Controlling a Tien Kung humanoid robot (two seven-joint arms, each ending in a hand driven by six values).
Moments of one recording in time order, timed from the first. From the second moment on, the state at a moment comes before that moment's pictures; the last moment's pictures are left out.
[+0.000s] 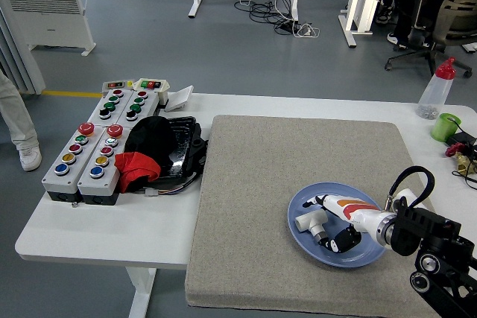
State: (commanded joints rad) left arm -0.12 0.00 -1.43 -0.29 1.17 0.19 0.53; right arm 0.61 -0.28 0.83 1.30 -1.83 0.28 -0.28
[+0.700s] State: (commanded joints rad) left arm -0.13 0.00 -1.42 -0.29 1.15 0.19 0.53; right arm 0.61 -0.35 1.08 1.20 -1.82 0.20 -0.31
